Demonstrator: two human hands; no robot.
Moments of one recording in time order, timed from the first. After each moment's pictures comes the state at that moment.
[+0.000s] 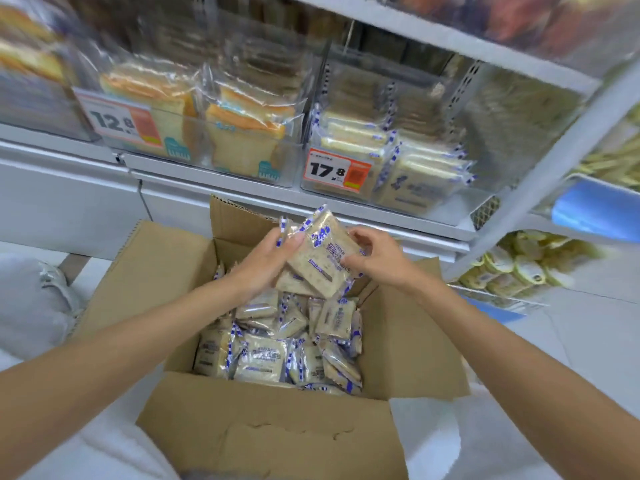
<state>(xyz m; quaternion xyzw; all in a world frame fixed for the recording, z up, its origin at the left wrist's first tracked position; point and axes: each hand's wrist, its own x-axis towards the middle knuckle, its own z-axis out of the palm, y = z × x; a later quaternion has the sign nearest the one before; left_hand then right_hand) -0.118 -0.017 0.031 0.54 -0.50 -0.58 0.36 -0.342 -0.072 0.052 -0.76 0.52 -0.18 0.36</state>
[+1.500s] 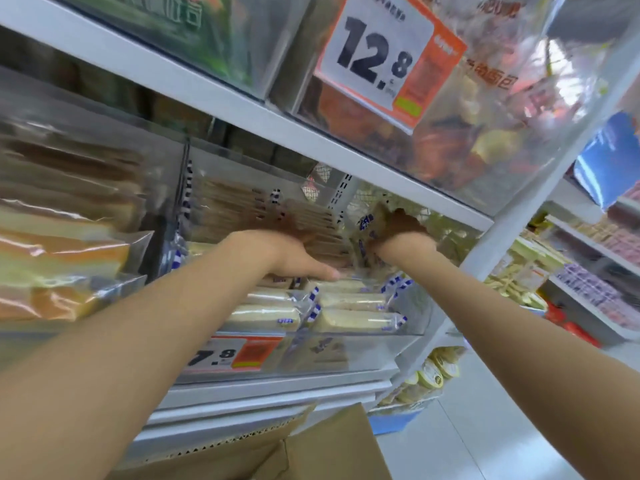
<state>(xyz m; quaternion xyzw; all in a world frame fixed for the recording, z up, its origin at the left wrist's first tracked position) -0.239 -0.311 0.142 0.45 -0.84 -0.29 0.01 -0.428 -0.283 0.202 -0.55 0.82 0.04 -0.13</state>
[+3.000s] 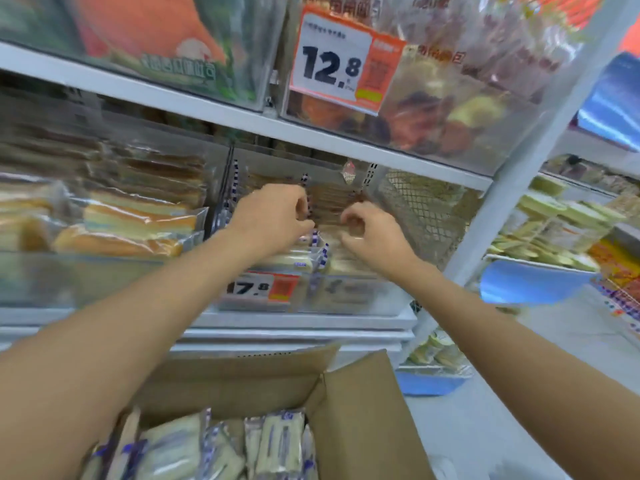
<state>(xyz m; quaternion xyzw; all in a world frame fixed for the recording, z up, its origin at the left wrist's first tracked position) -0.198 -0.226 0.167 0.54 -0.78 -0.12 0.29 -0.395 -0.215 0.163 -0.77 0.59 -0.24 -0.02</state>
